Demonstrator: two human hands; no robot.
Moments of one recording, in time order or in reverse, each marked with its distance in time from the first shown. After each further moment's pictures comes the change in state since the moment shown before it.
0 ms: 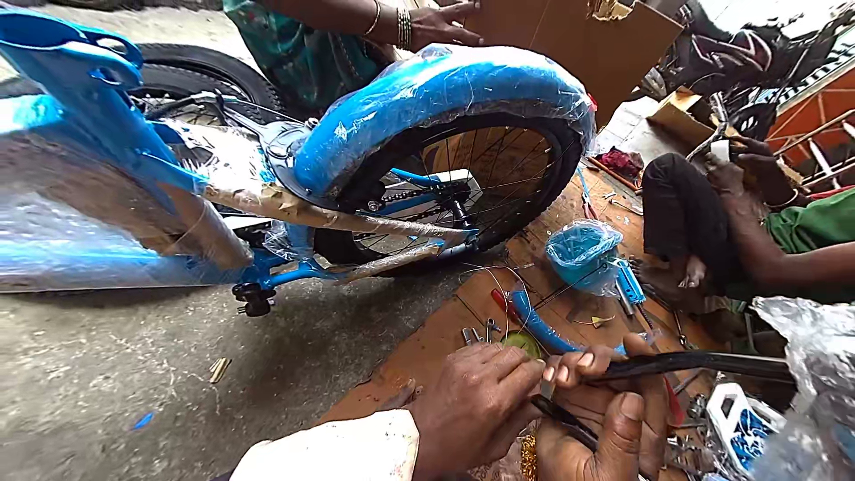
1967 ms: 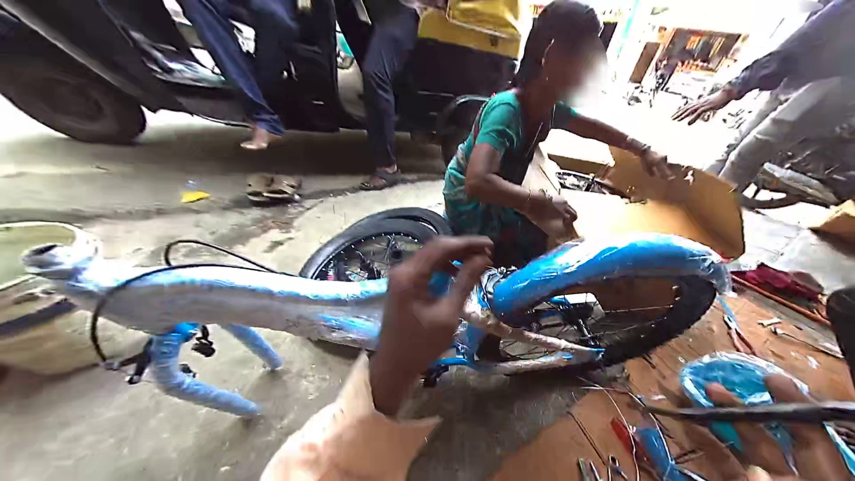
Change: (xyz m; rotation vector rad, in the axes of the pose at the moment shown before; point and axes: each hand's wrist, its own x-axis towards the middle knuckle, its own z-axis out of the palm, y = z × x) left_hand 0.024 -0.043 -0.270 0.097 0.577 -0.229; right_hand 0.066 -0.029 0.063 -0.159 -0.347 0.077
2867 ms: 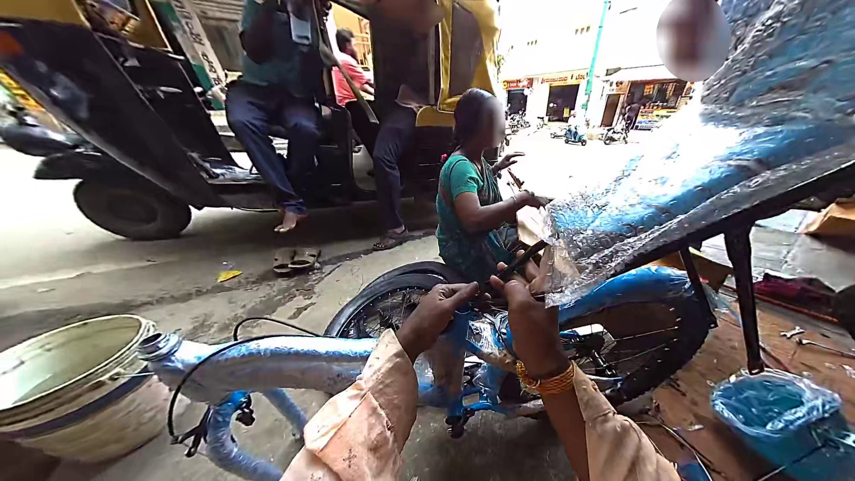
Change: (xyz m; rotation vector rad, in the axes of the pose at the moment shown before) left_hand 0.045 -0.080 -0.027 -0.303 -0.423 -0.585; right_hand 0.112 0.041 0.225 0.274 0.010 0.180
